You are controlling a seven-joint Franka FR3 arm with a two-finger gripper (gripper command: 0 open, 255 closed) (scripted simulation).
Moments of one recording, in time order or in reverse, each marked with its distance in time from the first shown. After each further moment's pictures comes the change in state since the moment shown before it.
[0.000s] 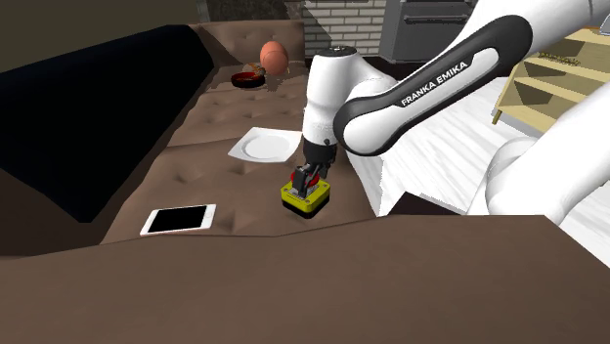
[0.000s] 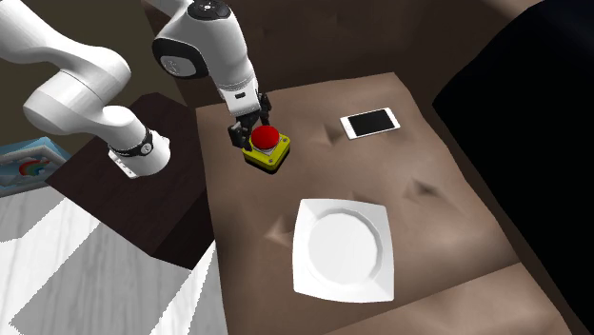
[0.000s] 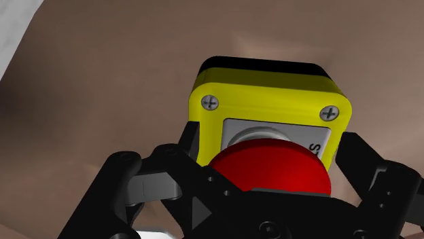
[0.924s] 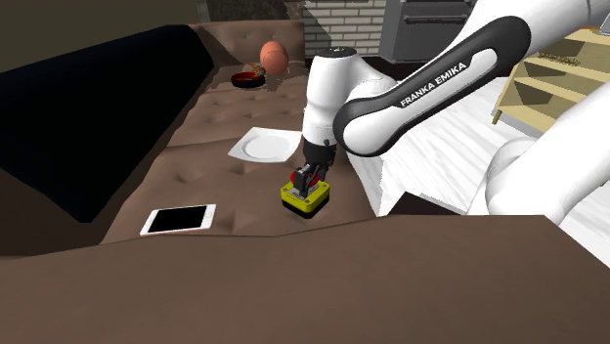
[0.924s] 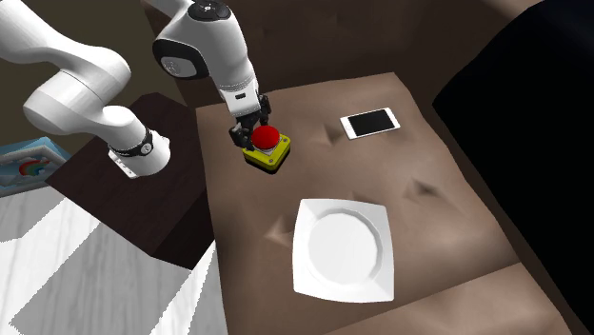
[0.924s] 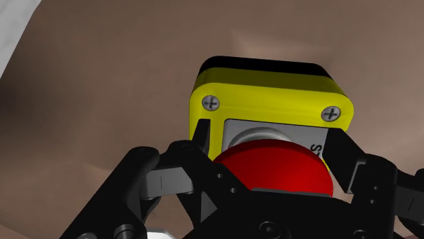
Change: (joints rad) arm -0.002 0.004 0.001 -0.001 -0.002 0.007 0.002
